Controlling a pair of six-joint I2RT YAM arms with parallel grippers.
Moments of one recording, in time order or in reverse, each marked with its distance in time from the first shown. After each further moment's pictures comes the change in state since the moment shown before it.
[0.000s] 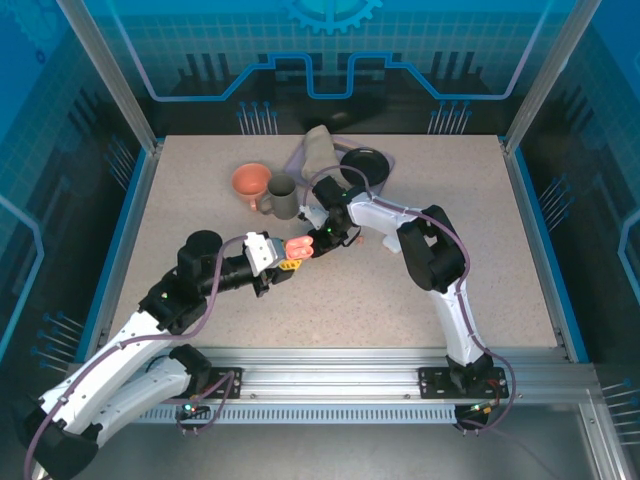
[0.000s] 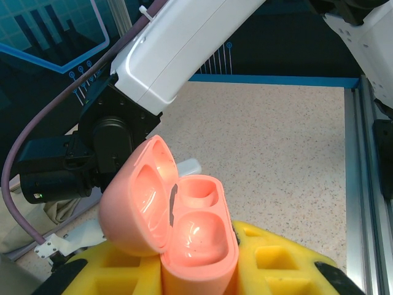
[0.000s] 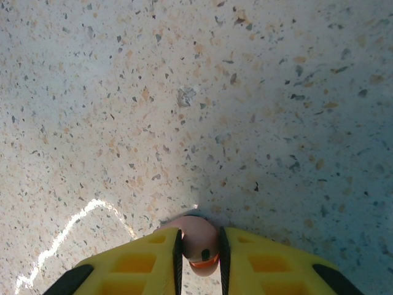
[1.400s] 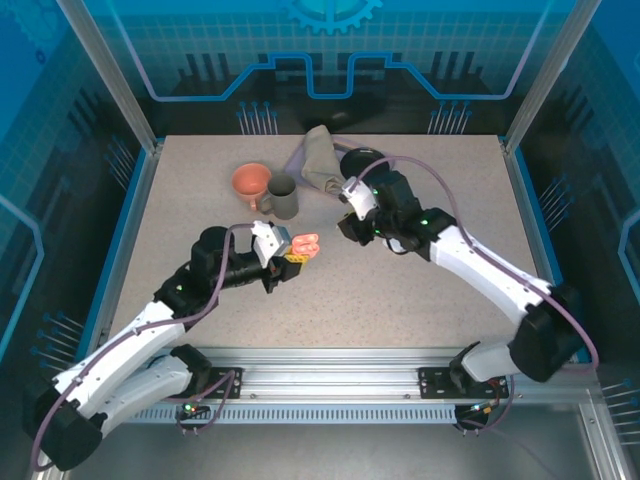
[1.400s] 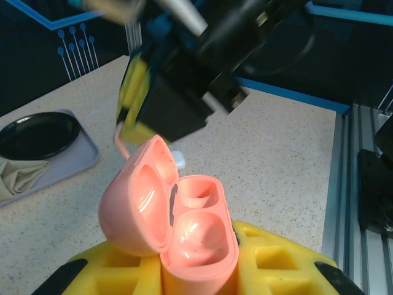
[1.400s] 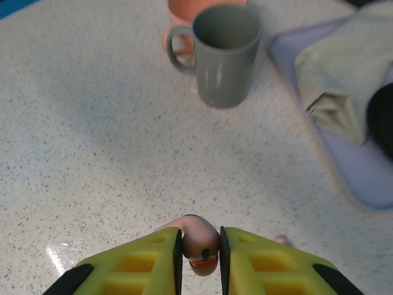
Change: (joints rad) left arm 0.000 0.108 -0.034 0.118 0.000 -0.233; right arm -0.020 -0.876 -0.551 0.319 0.249 -0.110
